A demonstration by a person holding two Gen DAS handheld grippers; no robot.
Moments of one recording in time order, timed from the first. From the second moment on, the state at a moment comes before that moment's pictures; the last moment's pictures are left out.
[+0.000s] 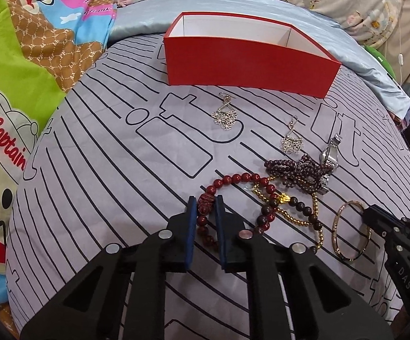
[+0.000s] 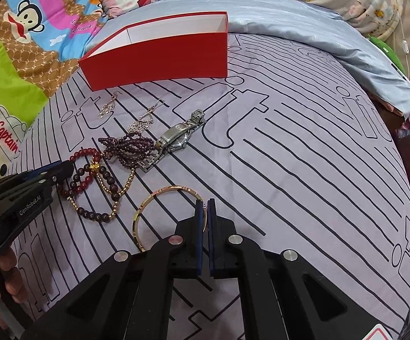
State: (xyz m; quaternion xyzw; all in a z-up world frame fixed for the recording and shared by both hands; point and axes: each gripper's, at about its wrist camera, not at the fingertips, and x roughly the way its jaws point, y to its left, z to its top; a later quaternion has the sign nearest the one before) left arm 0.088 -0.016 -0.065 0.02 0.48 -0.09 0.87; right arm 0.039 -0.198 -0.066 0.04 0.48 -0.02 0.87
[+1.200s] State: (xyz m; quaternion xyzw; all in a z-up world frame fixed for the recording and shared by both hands) left arm 0.095 -0.014 0.043 -0.04 0.40 -0.13 0.91; right arm 0.048 -0.197 -0.016 0.05 0.43 -0.01 0.90
